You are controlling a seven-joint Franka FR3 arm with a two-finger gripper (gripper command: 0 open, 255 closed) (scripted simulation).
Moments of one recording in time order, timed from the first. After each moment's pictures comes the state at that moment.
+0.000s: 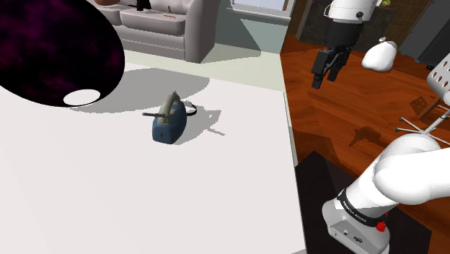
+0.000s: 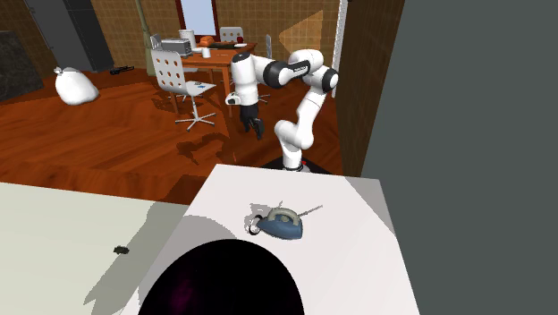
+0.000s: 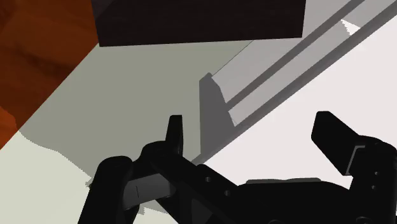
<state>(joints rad) 0.00 -0.76 0.07 -2.29 0.03 1.43 0.07</state>
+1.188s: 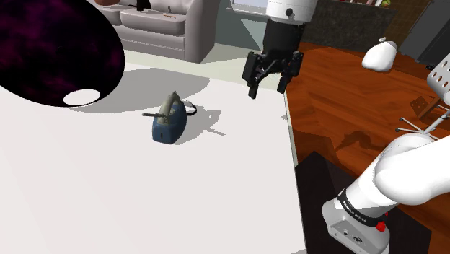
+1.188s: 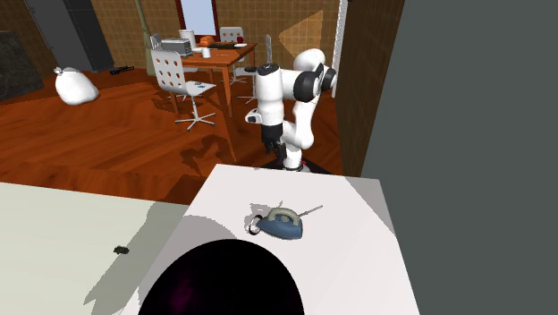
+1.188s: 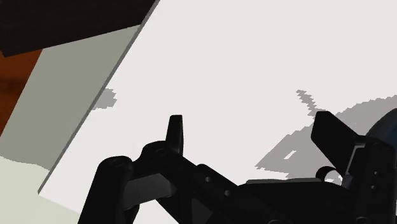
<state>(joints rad) 0.01 -0.52 0.43 -2.10 0.24 1.59 0.59</state>
